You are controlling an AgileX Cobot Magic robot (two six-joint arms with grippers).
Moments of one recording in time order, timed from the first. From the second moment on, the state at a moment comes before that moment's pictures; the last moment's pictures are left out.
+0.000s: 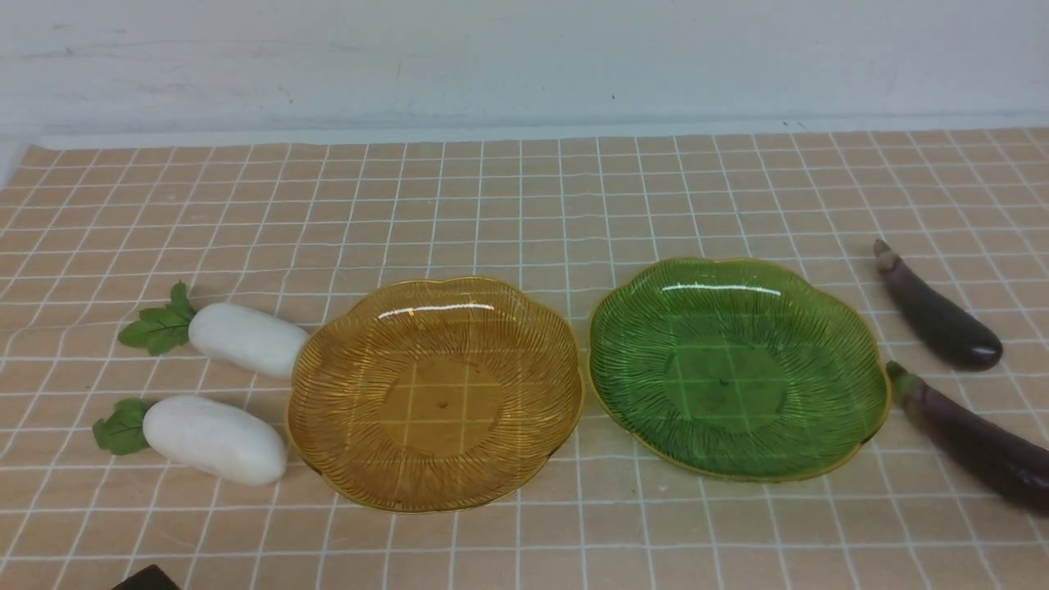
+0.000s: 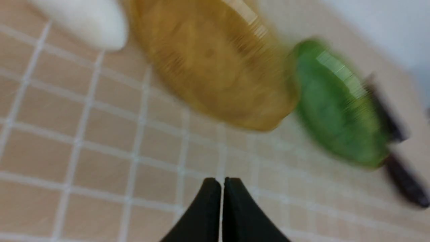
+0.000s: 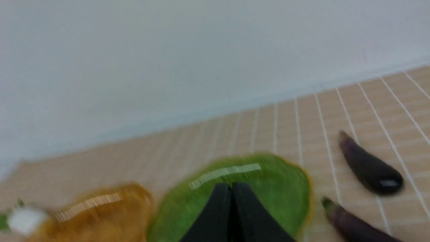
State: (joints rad) right arm 0.11 0.37 -0.45 0.17 0.61 0.13; left arm -0.06 0.31 -0.30 -0.52 0.73 -0.25
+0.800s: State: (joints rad) right arm 0.11 1.60 -0.87 -0.44 0.80 0.18; left arm -0.06 0.64 -0.40 -0.31 0.83 -0.14
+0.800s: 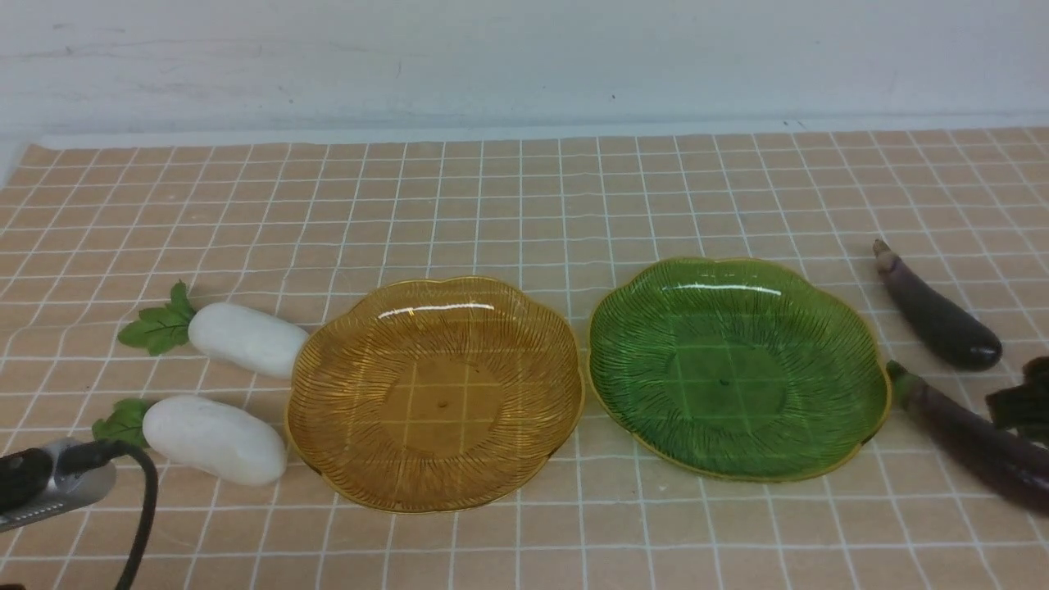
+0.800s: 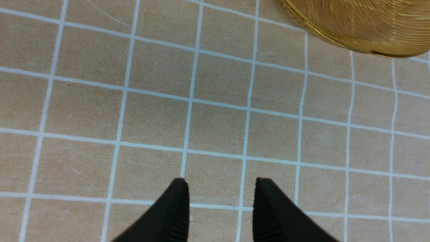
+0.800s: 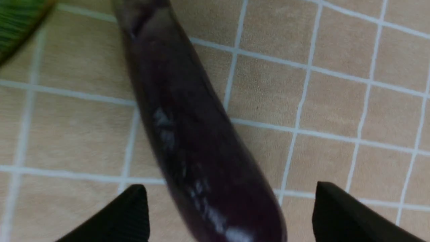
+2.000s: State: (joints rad) right arm 0.25 1.81 -1.21 0.34 0.77 -0.09; left arm -0.06 0.64 -0.40 -0.31 0.83 -0.14
